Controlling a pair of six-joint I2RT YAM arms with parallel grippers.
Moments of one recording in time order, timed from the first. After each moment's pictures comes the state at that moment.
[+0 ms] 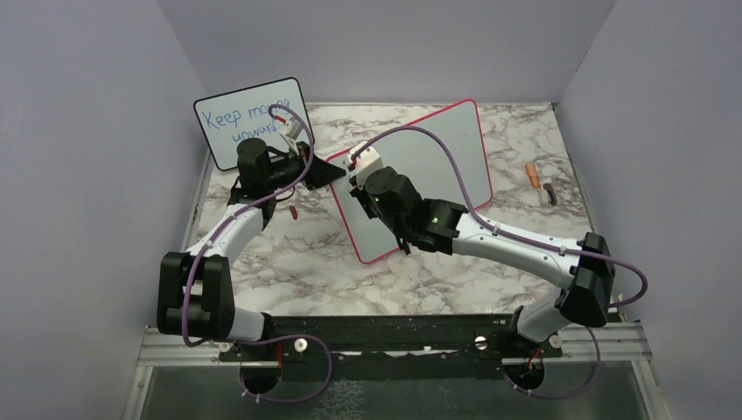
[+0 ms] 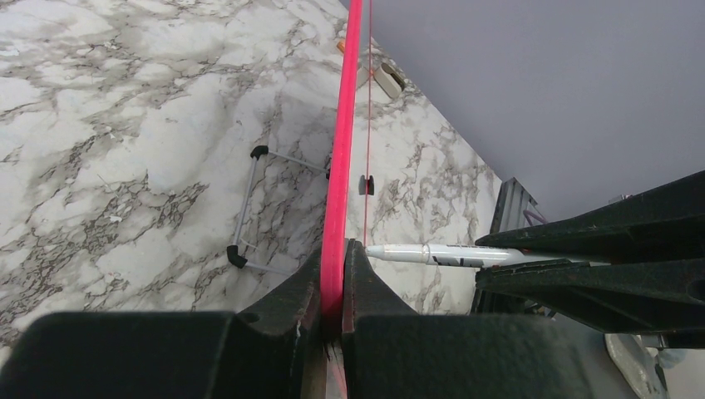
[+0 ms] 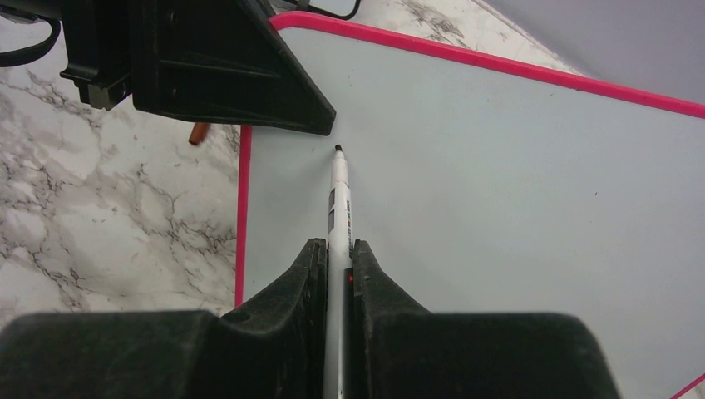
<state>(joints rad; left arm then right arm) -0.11 1.40 0.83 0.46 0.98 -0.51 1.10 1.54 1.34 -0.20 0.53 -0.01</state>
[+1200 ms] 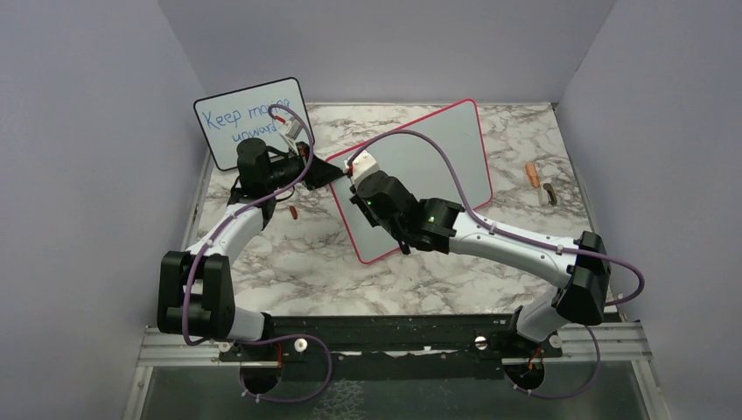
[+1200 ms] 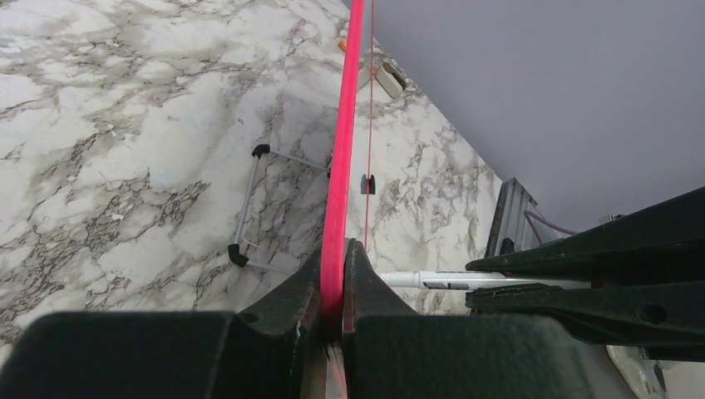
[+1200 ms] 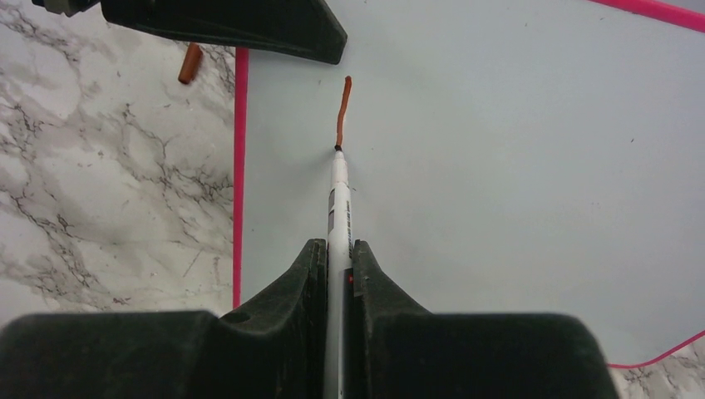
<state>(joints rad) -0.11 1.40 0.83 0.46 0.98 -0.51 1.11 1.56 1.39 -0.37 0.53 0.06</state>
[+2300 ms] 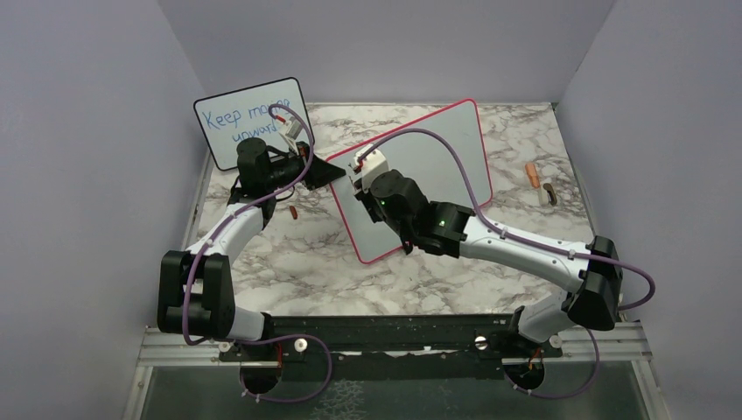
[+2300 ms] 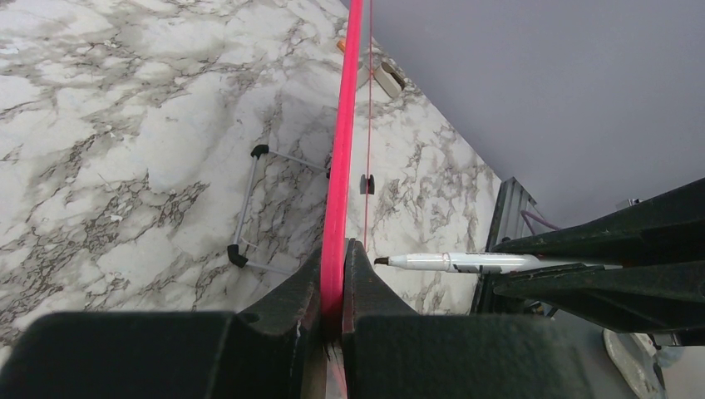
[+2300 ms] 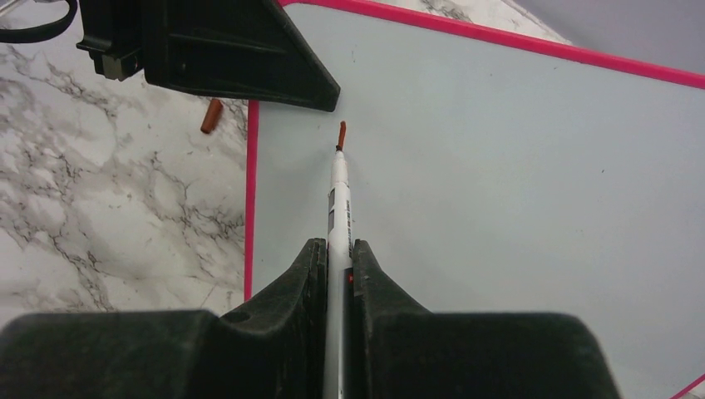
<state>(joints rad) -0.11 1.40 0.83 0.46 0.98 -0.51 1.11 1.49 1.31 -0.24 0.51 0.02</state>
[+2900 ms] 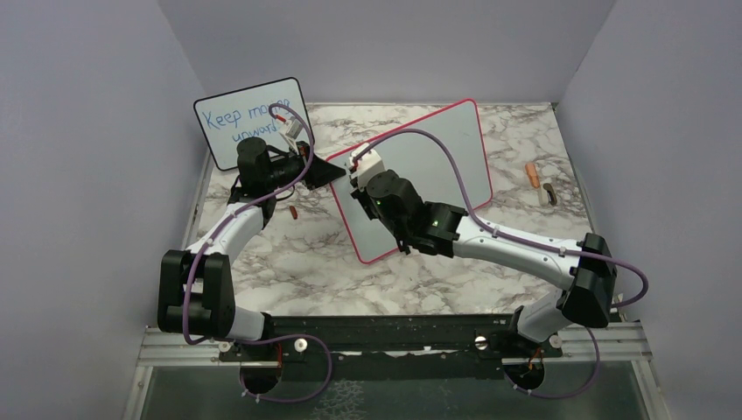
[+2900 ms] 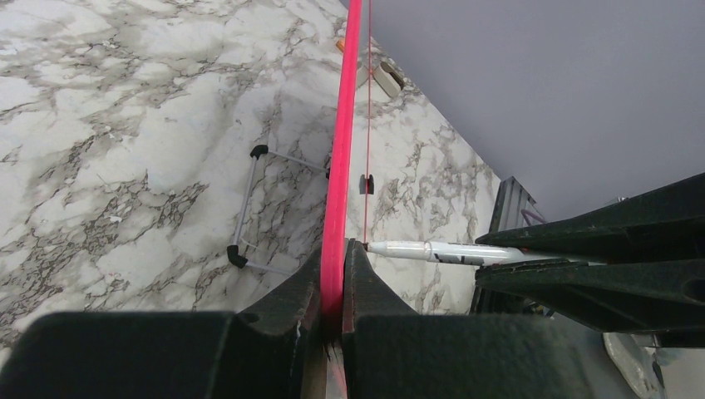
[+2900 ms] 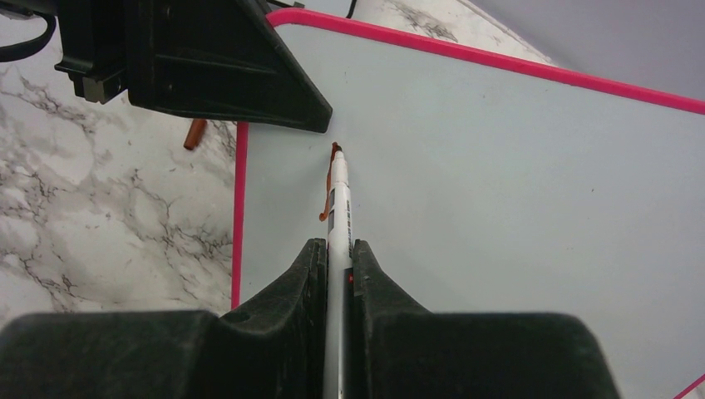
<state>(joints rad) -0.11 1.41 0.84 0.46 0.99 -0.51 1.11 1.52 1.31 -0.15 0.55 -0.02</state>
